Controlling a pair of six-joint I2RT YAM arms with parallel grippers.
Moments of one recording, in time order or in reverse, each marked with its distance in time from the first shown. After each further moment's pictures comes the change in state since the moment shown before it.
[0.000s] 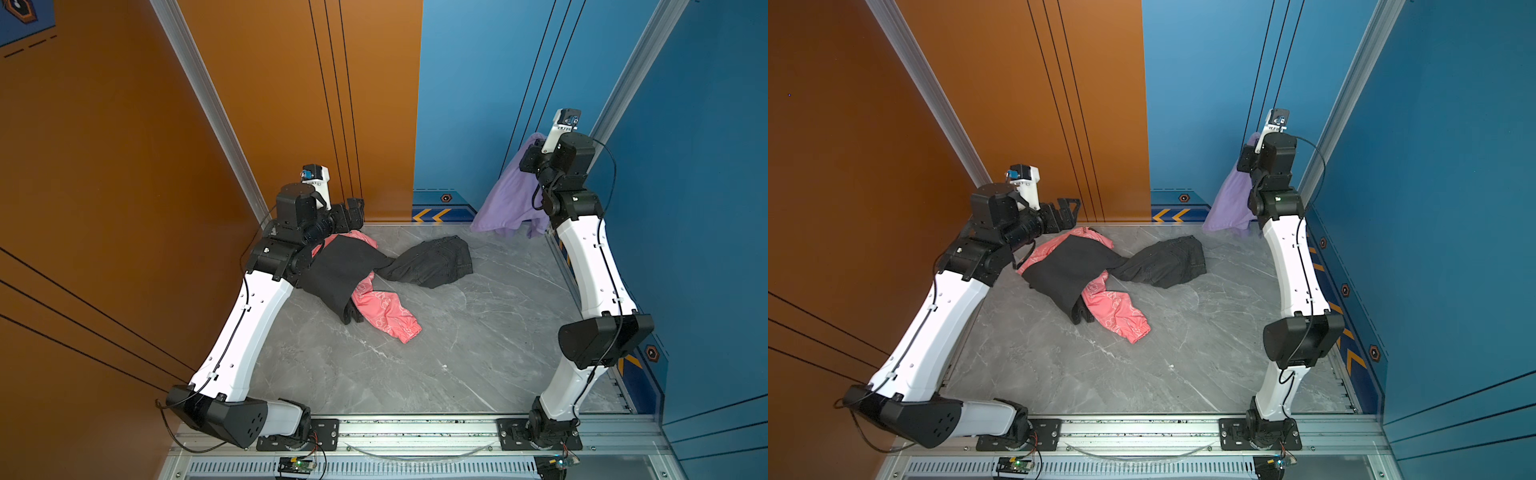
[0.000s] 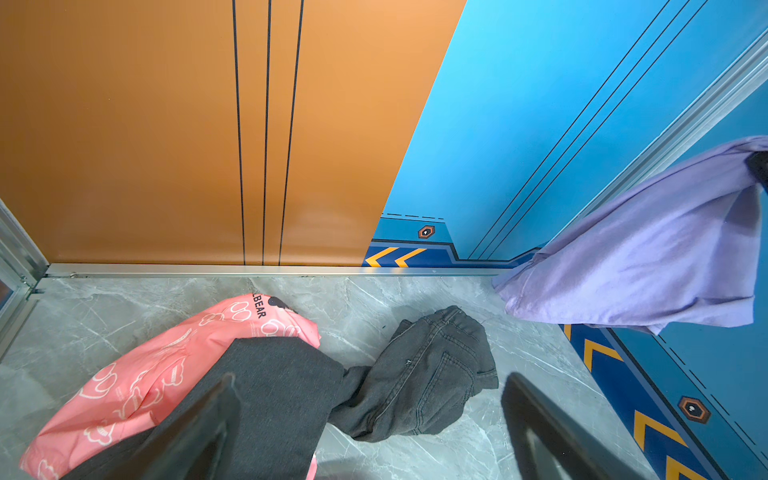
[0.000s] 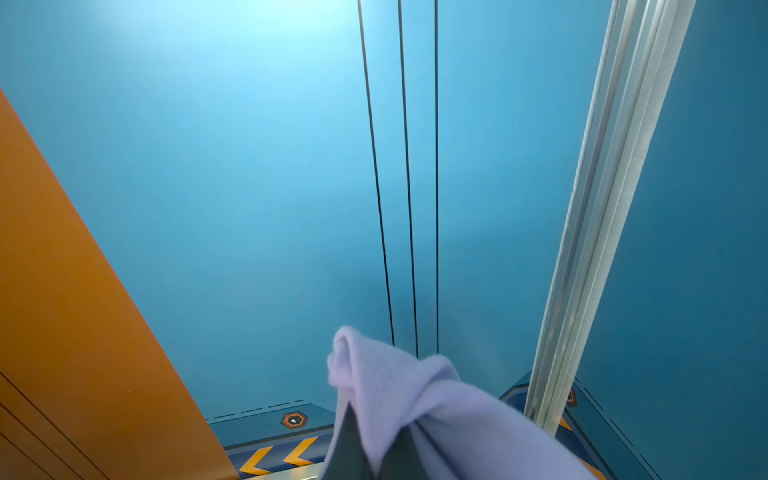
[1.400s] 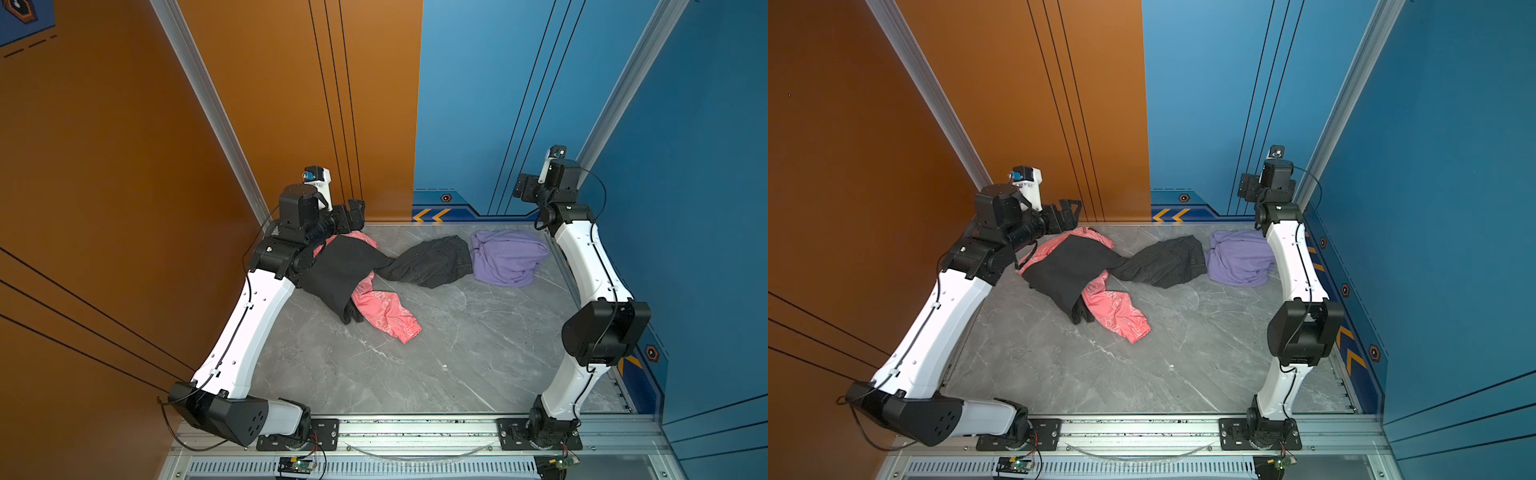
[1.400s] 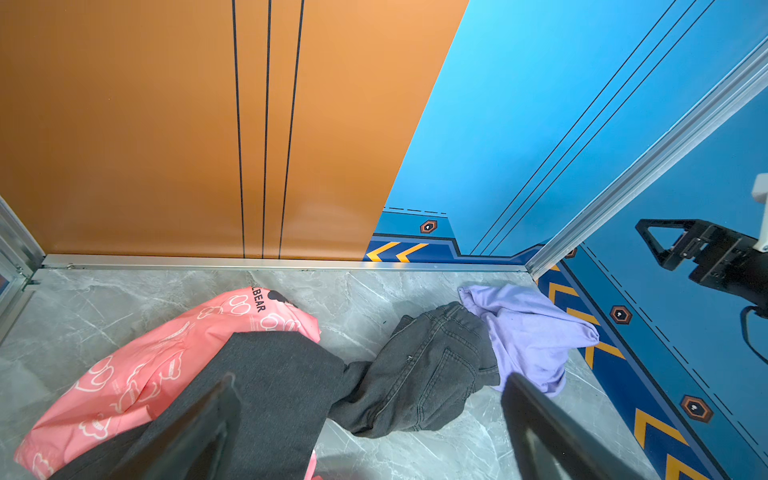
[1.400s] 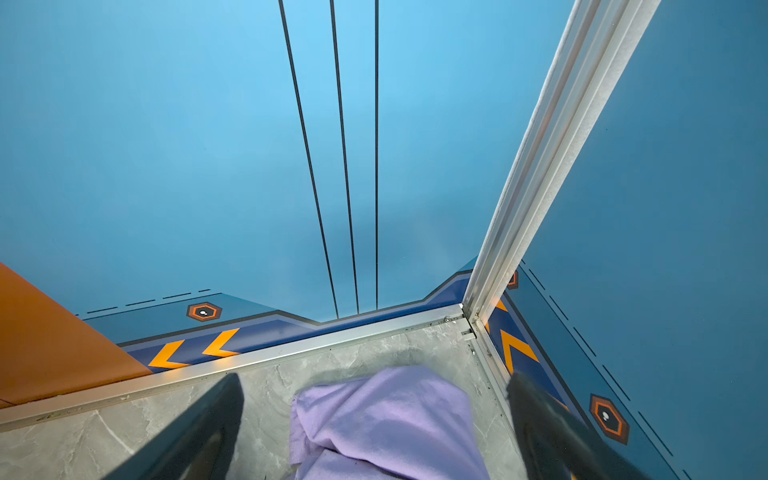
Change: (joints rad) left arm -0.001 0.013 -0.013 0.003 0.000 -0.008; right arm -0.075 0.008 -0.229 -0.053 0.000 -0.037
